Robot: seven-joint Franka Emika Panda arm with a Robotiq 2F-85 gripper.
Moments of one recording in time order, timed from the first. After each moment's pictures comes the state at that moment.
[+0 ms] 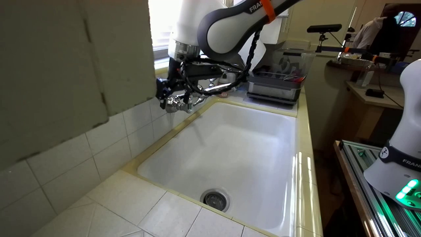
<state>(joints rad) 0.22 0.45 0.00 -1.71 -0.18 2.44 0.71</state>
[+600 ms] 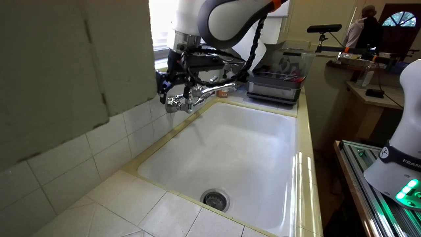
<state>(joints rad) 0.24 0.41 0.00 -1.70 -0.18 2.36 0.68</state>
